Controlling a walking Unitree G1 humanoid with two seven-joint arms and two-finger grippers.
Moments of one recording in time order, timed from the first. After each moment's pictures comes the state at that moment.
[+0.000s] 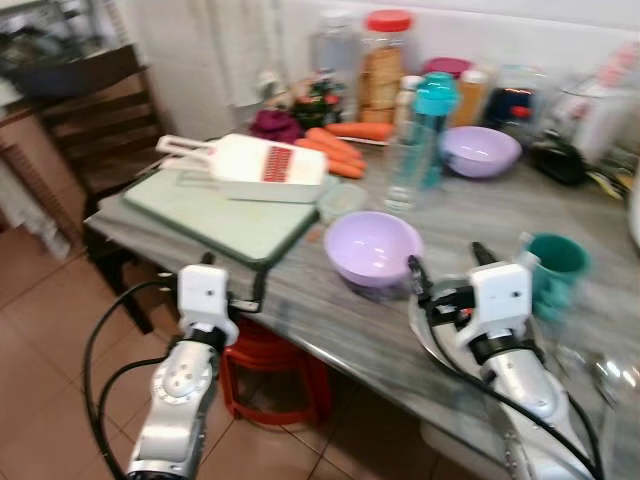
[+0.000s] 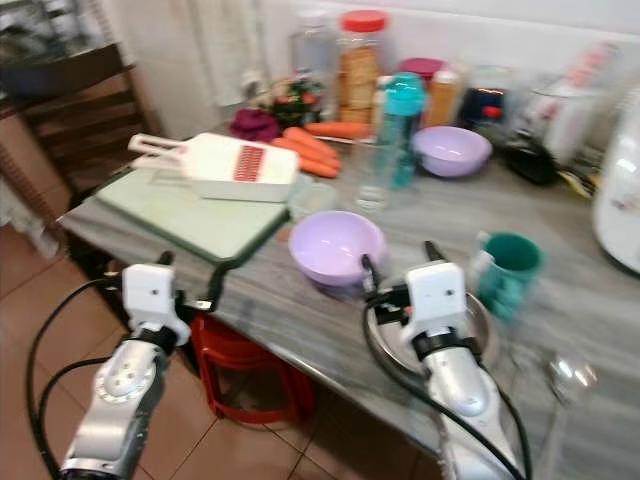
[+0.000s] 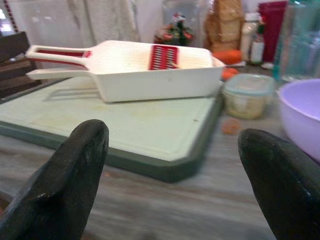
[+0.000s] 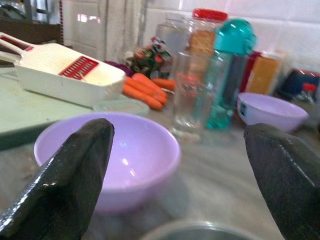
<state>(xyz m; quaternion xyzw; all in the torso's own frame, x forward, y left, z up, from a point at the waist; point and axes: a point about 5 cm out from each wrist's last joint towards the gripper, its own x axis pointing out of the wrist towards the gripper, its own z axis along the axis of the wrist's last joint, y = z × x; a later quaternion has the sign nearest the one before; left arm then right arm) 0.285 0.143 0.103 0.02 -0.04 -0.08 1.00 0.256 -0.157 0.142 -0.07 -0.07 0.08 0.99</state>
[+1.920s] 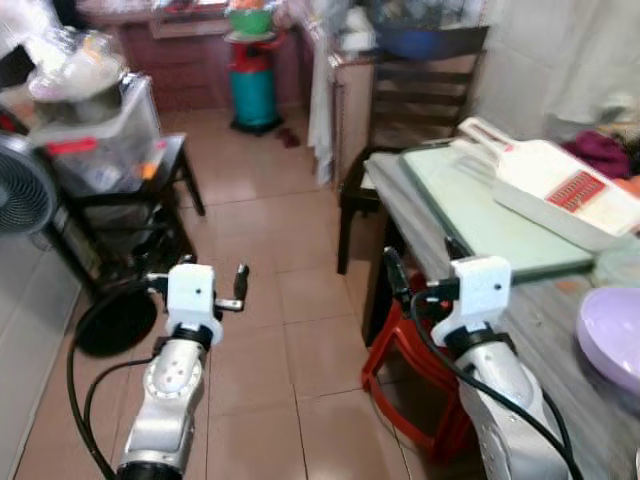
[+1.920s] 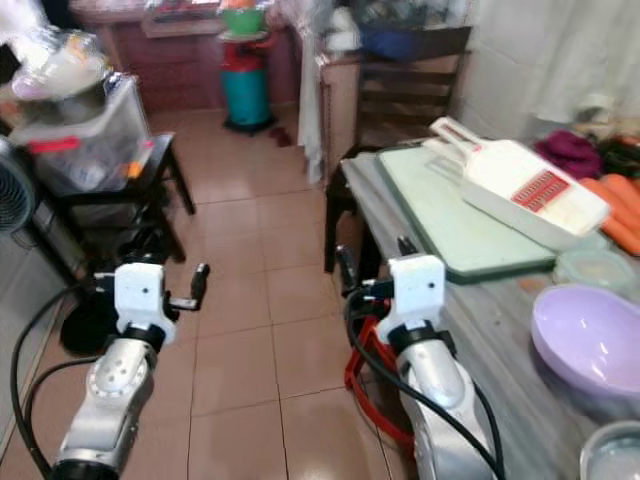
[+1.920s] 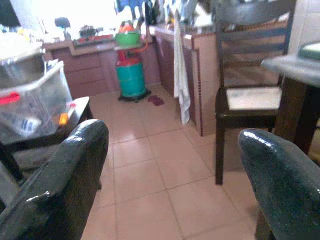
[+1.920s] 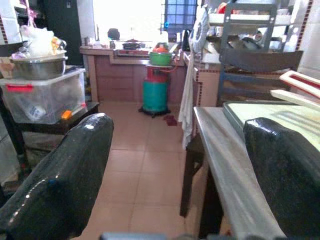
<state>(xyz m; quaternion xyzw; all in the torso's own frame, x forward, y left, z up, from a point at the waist) 0.291 0.160 0.094 0.04 -0.02 -0.03 1.00 0.260 -0.138 0.145 -0.02 -0.08 0.11 0.99</state>
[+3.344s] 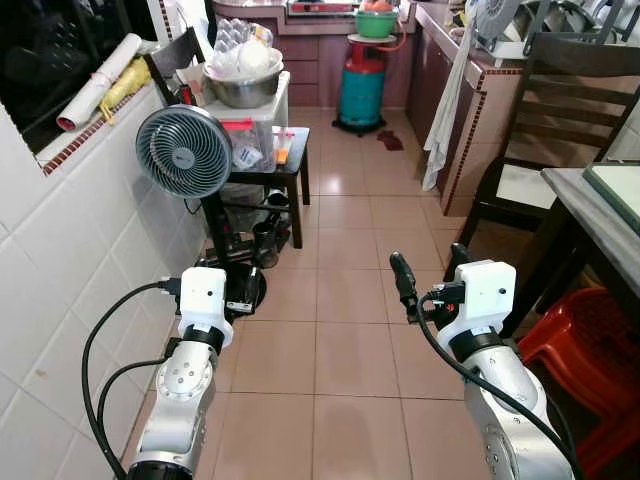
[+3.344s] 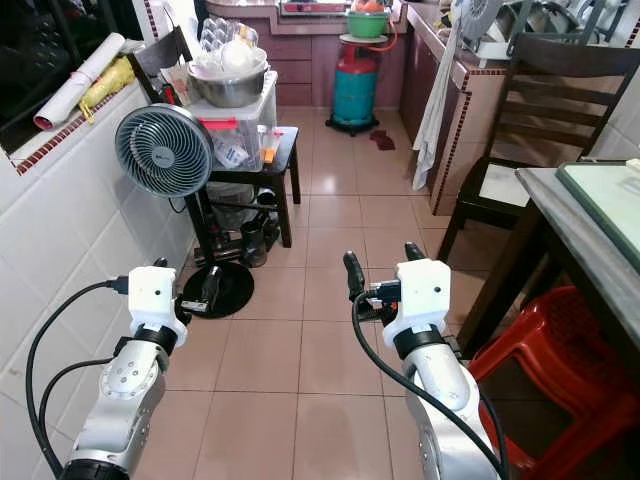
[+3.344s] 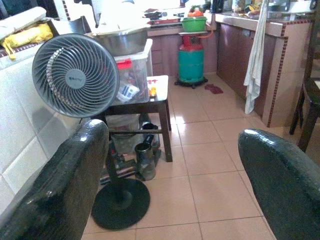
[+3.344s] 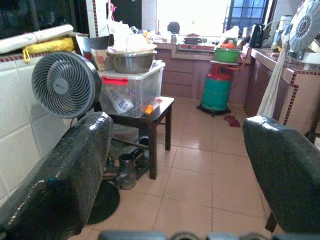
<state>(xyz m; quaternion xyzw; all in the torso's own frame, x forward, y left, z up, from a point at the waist) 0.291 0.154 0.087 0.04 -0.01 -0.03 1.00 0.264 -0.141 0.140 -0.01 -0.07 0.10 0.99</state>
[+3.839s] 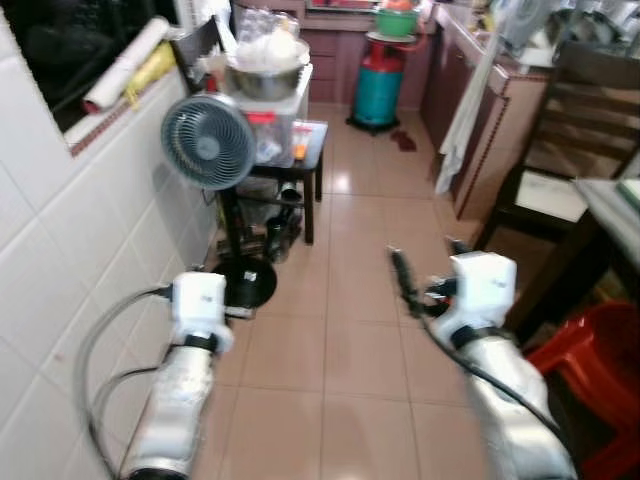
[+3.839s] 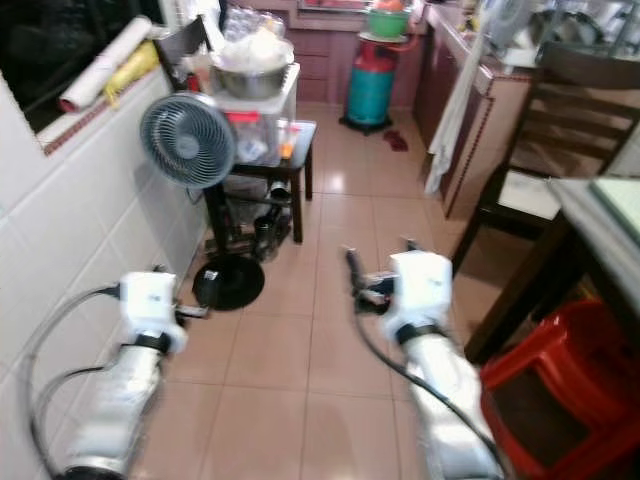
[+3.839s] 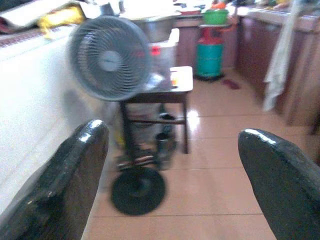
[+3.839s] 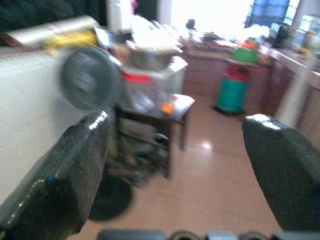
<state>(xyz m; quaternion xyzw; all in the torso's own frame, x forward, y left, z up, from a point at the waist) 0.287 0.167 0.083 0.05 -0.01 -0.02 1.00 0.272 -0.127 0.144 0.00 -0.08 0.13 0.99</state>
